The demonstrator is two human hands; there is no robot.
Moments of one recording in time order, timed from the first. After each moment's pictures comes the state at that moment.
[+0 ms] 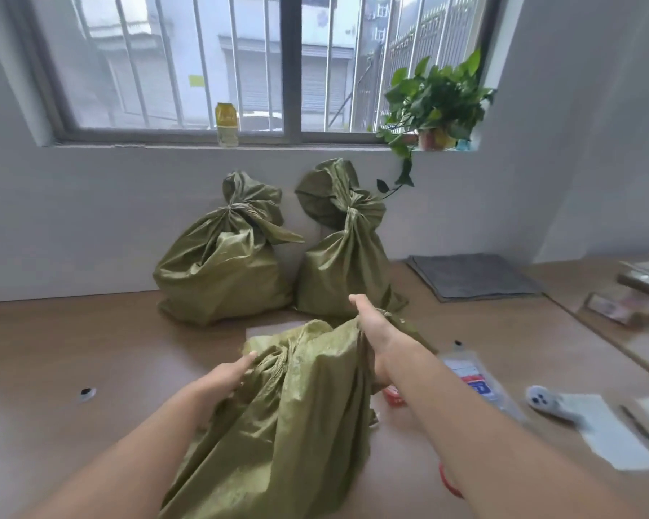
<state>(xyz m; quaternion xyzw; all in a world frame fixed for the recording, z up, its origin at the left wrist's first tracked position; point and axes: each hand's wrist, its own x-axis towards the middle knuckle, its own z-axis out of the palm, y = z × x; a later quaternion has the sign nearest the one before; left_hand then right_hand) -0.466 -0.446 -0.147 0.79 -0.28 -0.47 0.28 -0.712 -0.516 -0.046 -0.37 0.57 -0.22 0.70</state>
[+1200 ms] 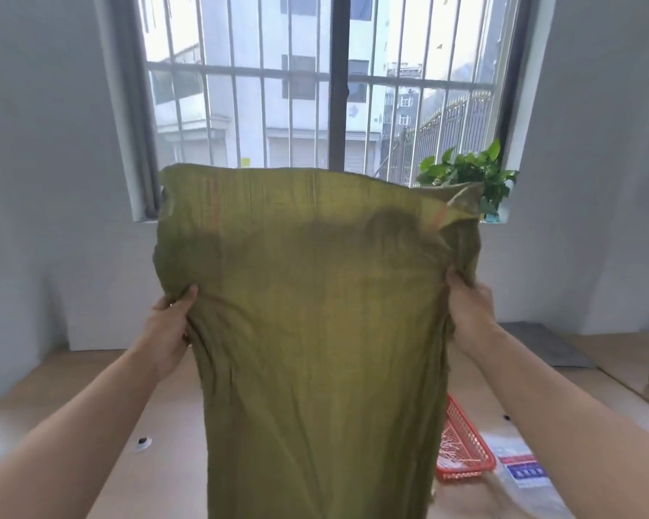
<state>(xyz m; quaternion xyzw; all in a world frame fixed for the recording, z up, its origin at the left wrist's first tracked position) -0.363 -0.360 0.043 0.51 -0.25 -0.30 0.77 -0.735 -0.523 0.073 -0.47 0.44 -0.60 0.48</state>
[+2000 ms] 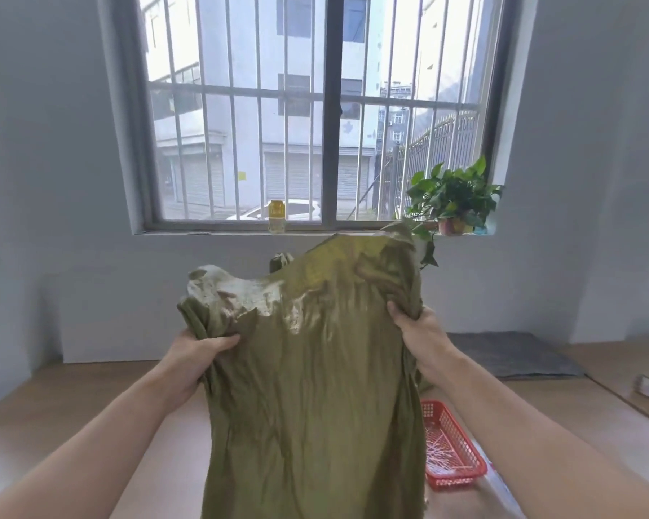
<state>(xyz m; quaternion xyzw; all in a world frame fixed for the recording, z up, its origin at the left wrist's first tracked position) -0.403 -0.339 0.024 0.60 -0.36 -0.34 0.63 -0.712 -0.485 0.046 -0.56 0.41 -0.49 0.52</state>
